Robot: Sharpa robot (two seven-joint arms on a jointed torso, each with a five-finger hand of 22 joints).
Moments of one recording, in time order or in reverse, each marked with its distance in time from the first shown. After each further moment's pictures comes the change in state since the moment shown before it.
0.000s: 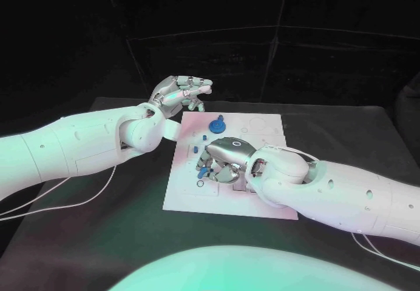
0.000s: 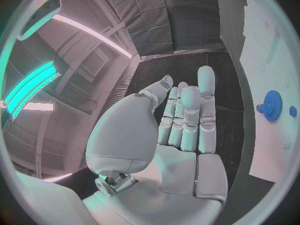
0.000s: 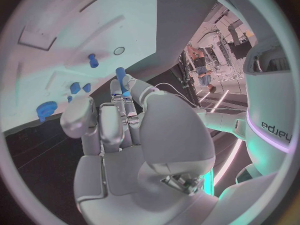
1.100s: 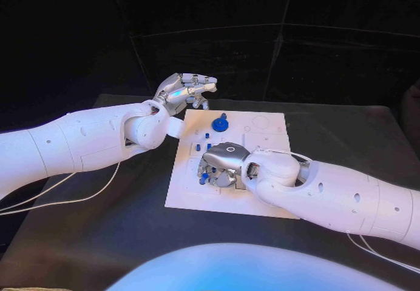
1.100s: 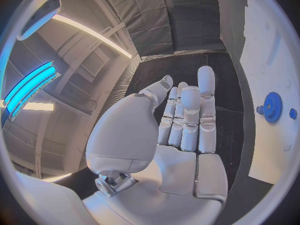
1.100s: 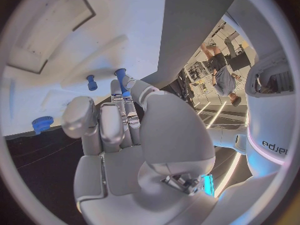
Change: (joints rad) left arm 0.000 0.005 0.000 -0.003 0.000 0.003 -0.001; left_hand 0.000 0.000 0.000 0.000 0.000 0.000 0.000 0.000 0.000 0.000 0.000 0.000 0.000 0.000 0.000 0.000 0.000 0.000 0.000 0.000 0.000 0.000; right arm -0.014 0.053 -0.008 -0.057 -0.095 0.089 0.002; right_hand 0.001 -0.002 0.002 -0.003 0.003 0.001 0.004 -0.005 -0.002 0.000 0.000 -0.004 0.000 0.000 0.000 0.000 0.000 0.000 0.000 0.000 0.000 0.000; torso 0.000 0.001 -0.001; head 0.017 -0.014
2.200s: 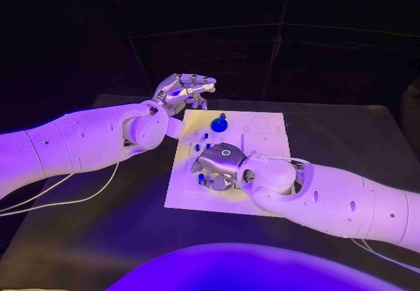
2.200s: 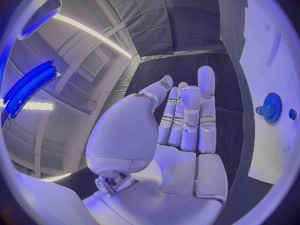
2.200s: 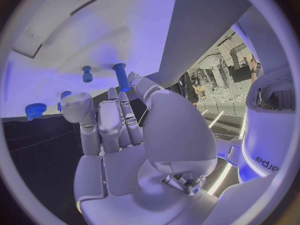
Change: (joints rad) left arm 0.000 -0.003 0.000 0.002 0.000 0.006 -0.004; left_hand 0.000 0.000 -0.003 0.003 0.000 0.000 0.000 -0.001 0.000 -0.004 0.004 0.004 0.001 -0.007 0.000 0.000 -0.003 0.000 0.000 0.000 0.000 -0.002; right arm -0.002 0.003 -0.025 0.027 -0.121 -0.087 -0.027; right_hand -0.063 -0.079 -0.065 0.007 0.024 -0.188 0.037 -0.033 -0.011 -0.233 0.057 -0.068 -0.008 -0.004 0.033 -0.041 -0.097 0.000 -0.061 0.039 -0.066 -0.120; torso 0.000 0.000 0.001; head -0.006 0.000
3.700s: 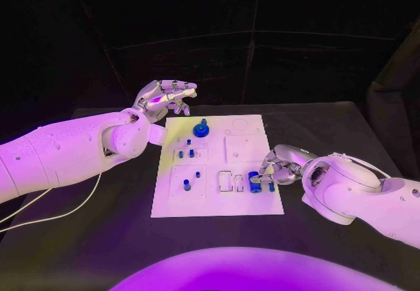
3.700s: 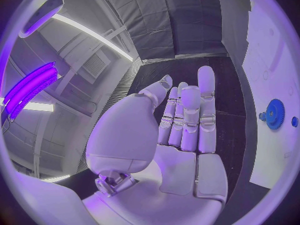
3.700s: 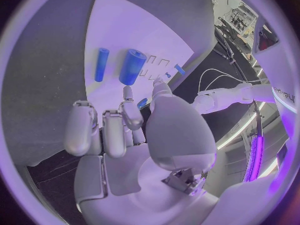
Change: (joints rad) left arm 0.000 -0.021 -0.006 0.004 0.000 0.009 -0.003; left_hand 0.000 0.000 -0.007 0.001 0.000 0.000 0.000 0.000 0.000 0.000 0.000 0.000 0.000 0.000 0.000 0.000 -0.001 0.000 0.000 0.000 0.000 -0.001; right arm 0.003 -0.490 0.029 0.287 0.453 -0.053 -0.440; right_hand -0.109 0.060 -0.531 0.328 0.119 0.034 -0.066 0.265 0.087 0.340 -0.093 1.153 1.079 0.002 -0.070 0.204 0.316 -0.024 0.115 -0.068 0.170 0.307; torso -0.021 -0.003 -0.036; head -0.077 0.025
